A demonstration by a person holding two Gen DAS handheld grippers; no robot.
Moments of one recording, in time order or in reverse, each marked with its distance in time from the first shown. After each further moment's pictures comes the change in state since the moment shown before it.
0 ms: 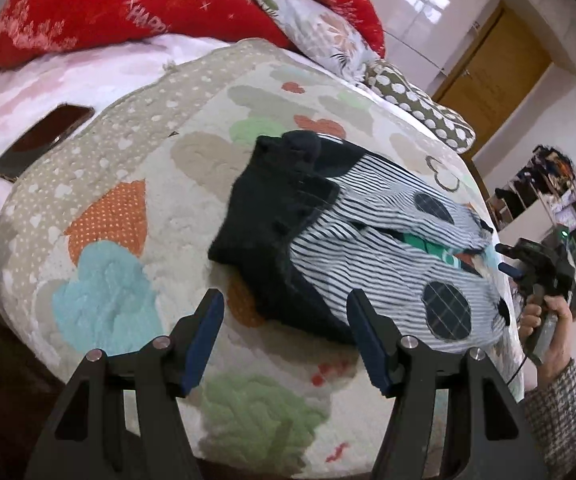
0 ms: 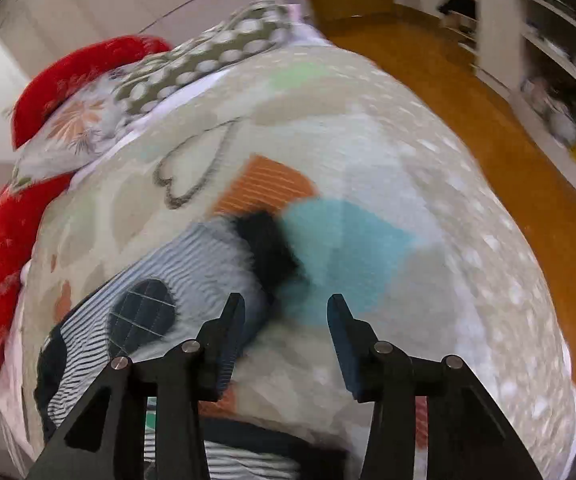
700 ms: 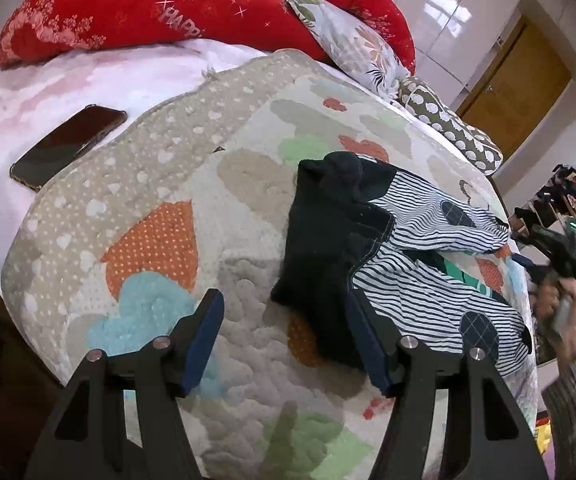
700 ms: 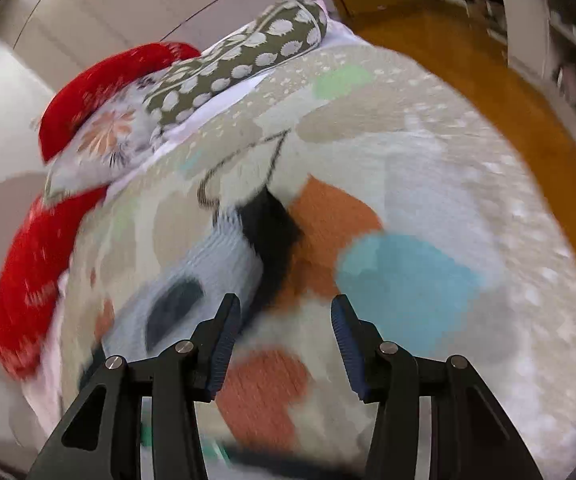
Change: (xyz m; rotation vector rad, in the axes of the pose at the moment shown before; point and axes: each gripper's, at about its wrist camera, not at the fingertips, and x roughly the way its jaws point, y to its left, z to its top) left arm 0.010 0.042 0.022 -0.074 -0.032 0.055; right arm 0.027 0.026 0.041 0.013 0.035 0.152
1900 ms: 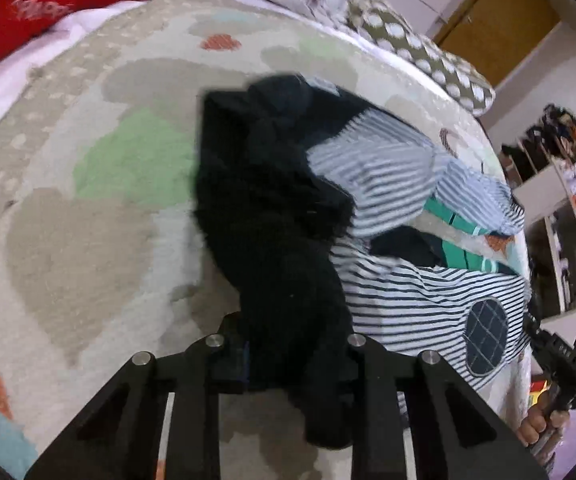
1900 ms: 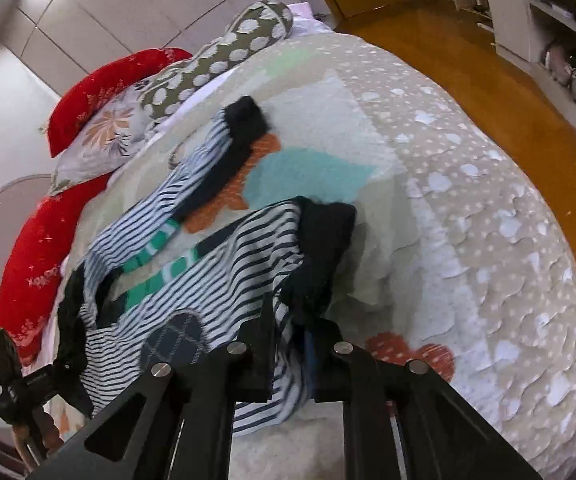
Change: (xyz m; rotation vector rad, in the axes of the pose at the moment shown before) left arm 0.134 -0.121 0.068 0.118 0.239 -0.060; right arm -0.035 -0.070 -0.077 -0.018 -0.033 0.037
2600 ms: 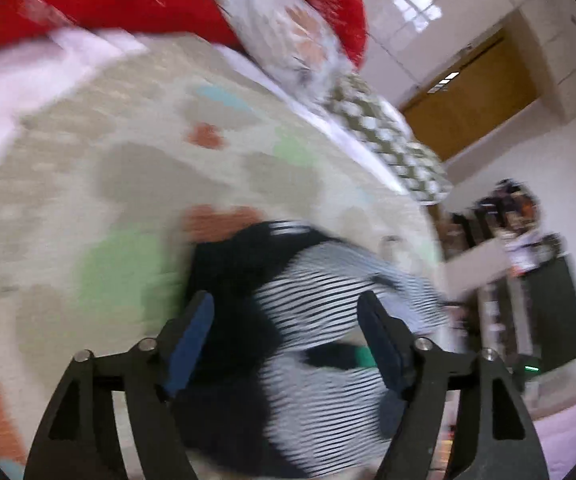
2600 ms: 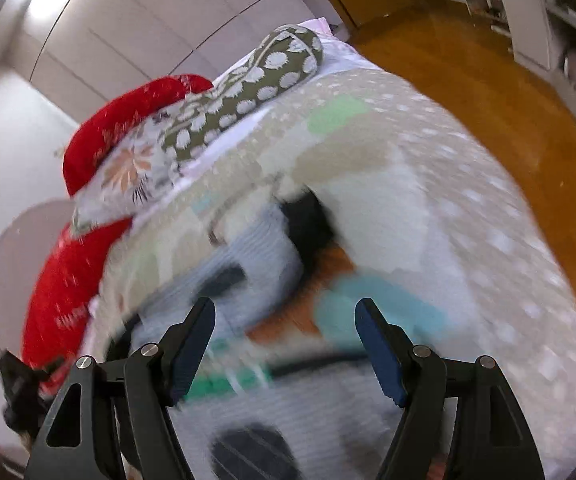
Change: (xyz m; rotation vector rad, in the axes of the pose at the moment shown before) left arm -0.050 0.025 0.066 -0.123 -0.147 -0.167; right arm 0.001 0.027 0.079 0.024 -0.039 0.066
